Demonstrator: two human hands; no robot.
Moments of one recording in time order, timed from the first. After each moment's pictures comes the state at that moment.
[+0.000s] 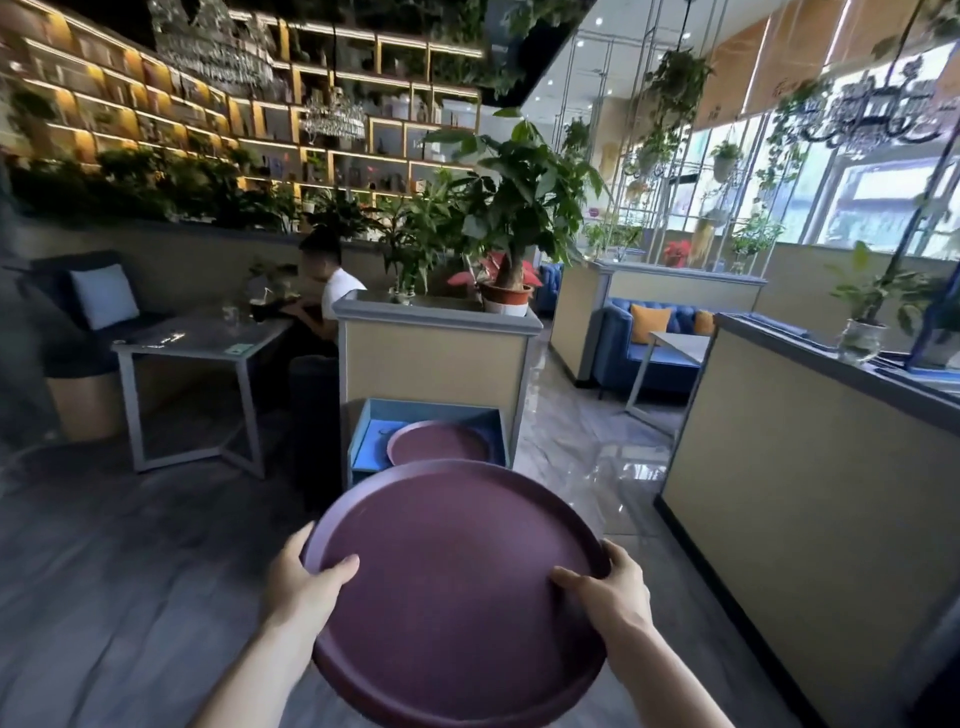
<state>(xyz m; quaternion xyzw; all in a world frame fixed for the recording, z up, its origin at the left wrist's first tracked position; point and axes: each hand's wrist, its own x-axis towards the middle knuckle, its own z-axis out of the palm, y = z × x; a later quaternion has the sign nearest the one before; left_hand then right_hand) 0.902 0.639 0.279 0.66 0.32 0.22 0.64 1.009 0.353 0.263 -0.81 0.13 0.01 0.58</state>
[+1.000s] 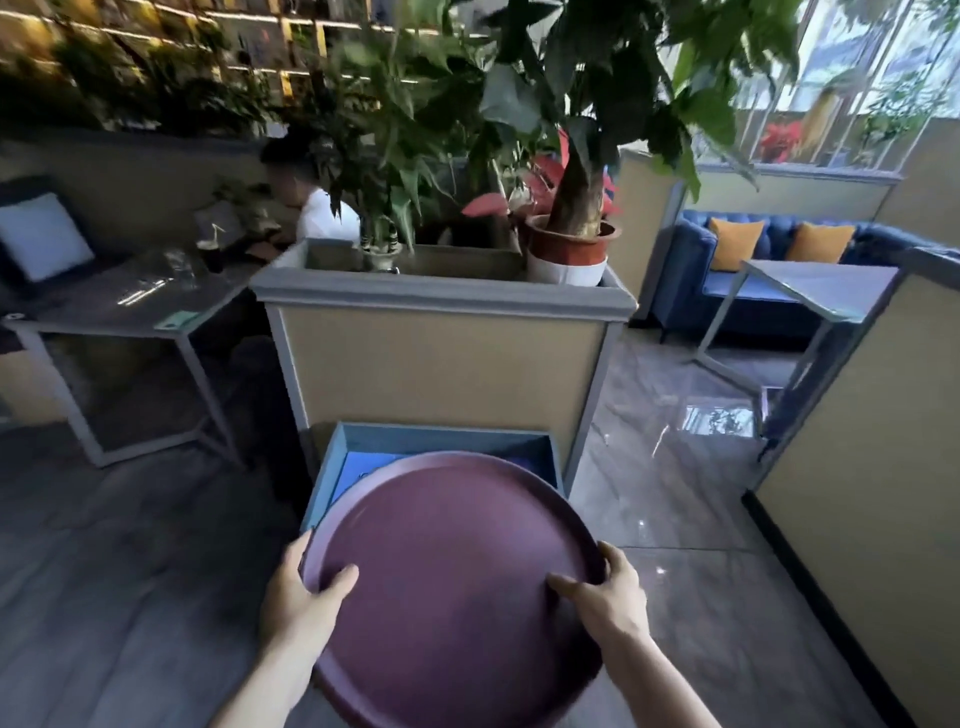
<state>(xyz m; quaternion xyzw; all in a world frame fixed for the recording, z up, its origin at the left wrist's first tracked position) 1.440 0.823 0.165 0.71 0.38 0.19 0.56 1.549 0.542 0.173 -0.84 0.15 0.09 0.52</state>
